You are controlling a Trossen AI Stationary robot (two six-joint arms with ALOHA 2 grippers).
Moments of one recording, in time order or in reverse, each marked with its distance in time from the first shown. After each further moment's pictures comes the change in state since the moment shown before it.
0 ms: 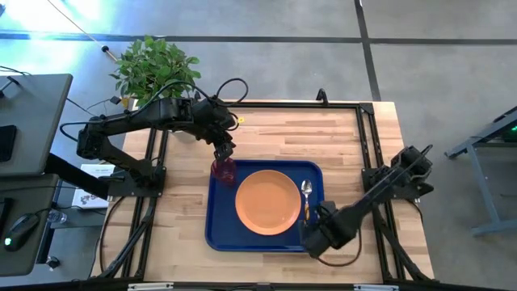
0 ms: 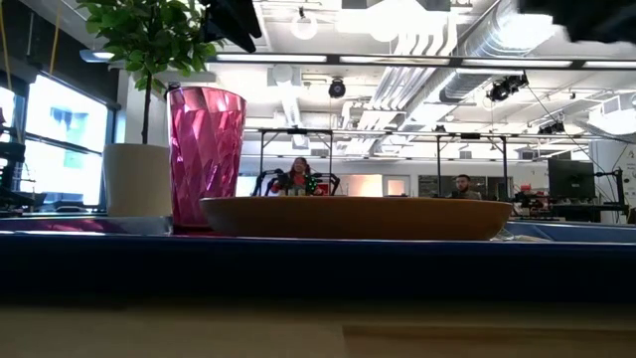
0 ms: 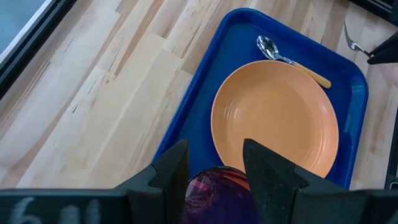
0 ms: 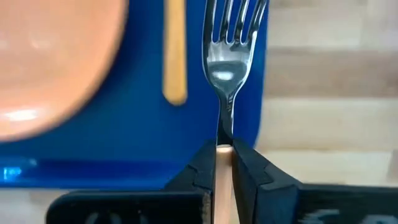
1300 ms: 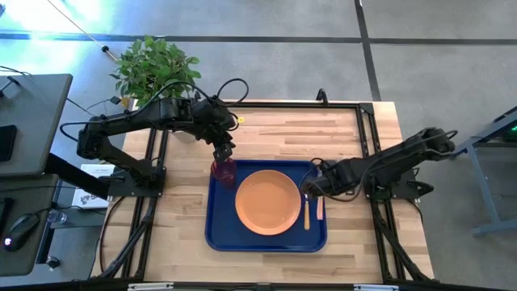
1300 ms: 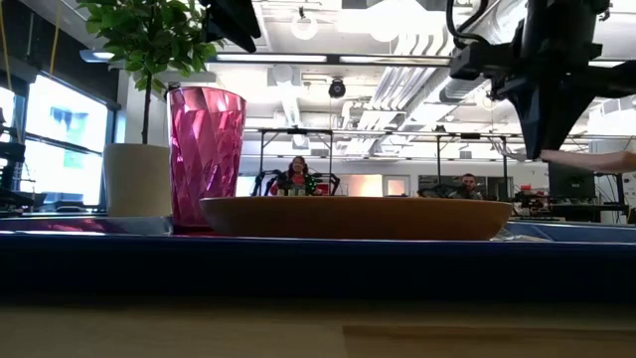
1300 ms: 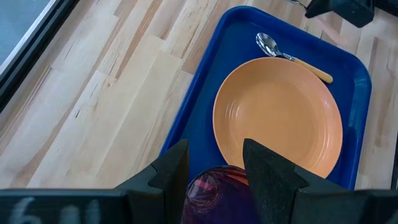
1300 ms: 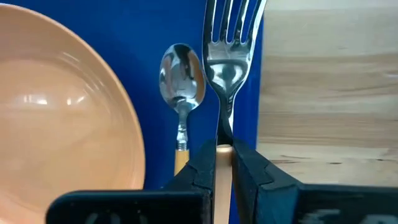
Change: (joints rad) left arm 0.000 0.000 0.000 0.000 0.000 0.042; right arm -0.382 -0.346 -0.341 0.099 0.083 -0.384
